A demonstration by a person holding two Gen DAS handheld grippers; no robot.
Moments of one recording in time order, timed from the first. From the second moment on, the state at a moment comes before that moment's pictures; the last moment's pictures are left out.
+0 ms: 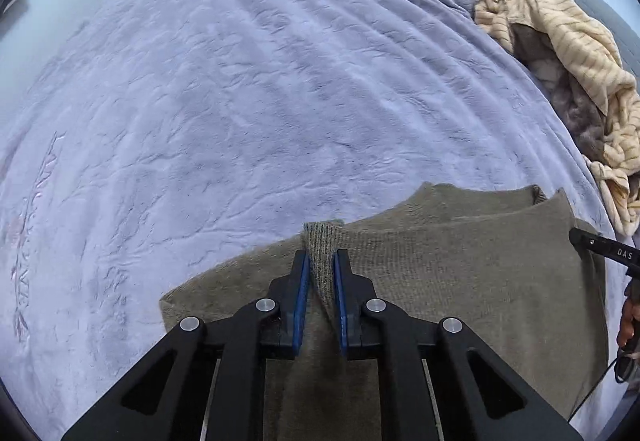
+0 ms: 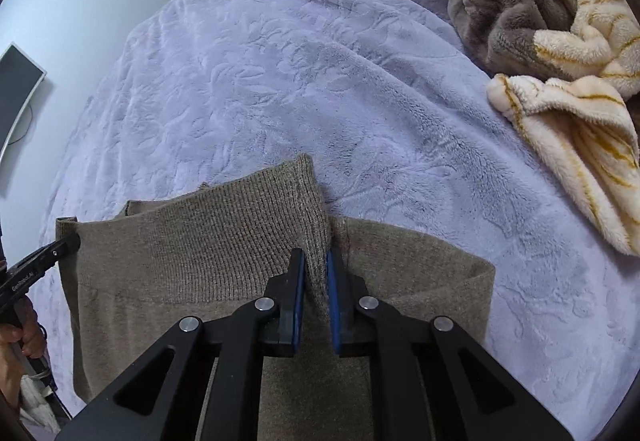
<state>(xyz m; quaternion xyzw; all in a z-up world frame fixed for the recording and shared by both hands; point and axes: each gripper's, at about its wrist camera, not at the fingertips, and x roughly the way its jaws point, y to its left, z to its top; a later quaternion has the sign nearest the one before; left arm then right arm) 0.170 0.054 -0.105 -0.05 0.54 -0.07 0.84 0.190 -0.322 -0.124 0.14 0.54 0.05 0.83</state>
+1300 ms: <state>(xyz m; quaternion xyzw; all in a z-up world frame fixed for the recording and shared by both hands) -0.037 0.124 -0.157 -0.39 0.60 -0.03 0.70 -0.061 -0.381 -0.171 0.52 0.48 0.00 0.70</state>
